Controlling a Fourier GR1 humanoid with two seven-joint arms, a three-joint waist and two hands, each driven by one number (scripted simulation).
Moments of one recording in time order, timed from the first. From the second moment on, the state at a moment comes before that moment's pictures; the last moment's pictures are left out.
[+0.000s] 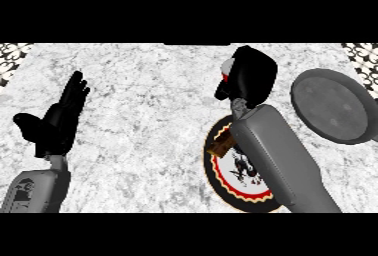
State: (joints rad) left arm -0.23 0.20 0.07 -1.48 0.02 0.08 0.09; right arm -0.80 -0.03 0.27 -1.23 1.21 -0.08 1.05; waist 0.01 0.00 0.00
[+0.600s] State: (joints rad) left arm -0.22 0.20 0.08 -1.49 0.02 0.08 0.09; right arm -0.73 -0.20 -0.03 -1.26 1.12 -0.30 0.89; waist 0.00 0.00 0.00
